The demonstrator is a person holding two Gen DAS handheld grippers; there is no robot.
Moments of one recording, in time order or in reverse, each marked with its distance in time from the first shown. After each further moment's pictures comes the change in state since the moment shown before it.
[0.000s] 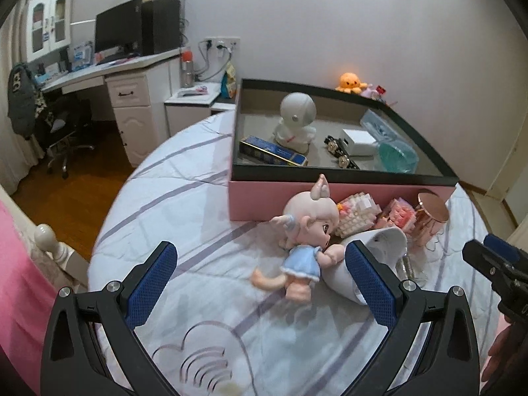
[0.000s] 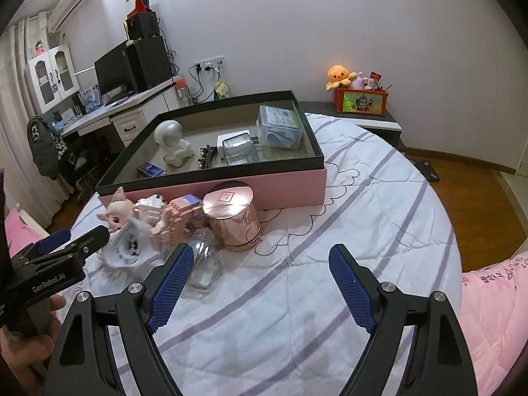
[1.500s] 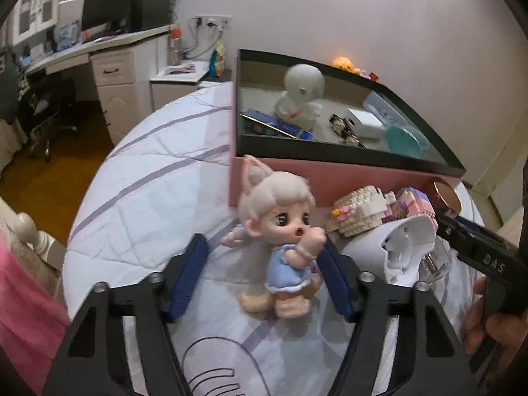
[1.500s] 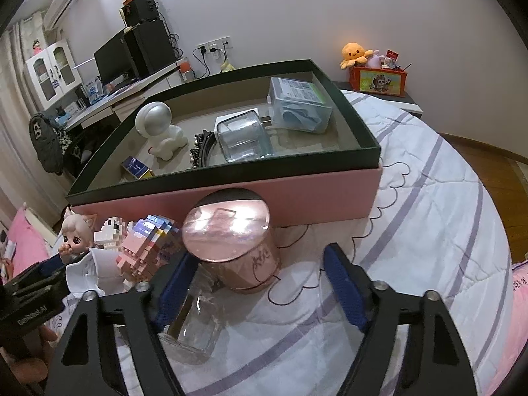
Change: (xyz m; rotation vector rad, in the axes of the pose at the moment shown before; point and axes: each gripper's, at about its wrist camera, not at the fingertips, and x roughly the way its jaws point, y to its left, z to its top) left arm 0.027 0.016 -0.004 -0.014 0.094 -0.088; right arm 0.068 0.003 0.015 0.014 0.079 0.064
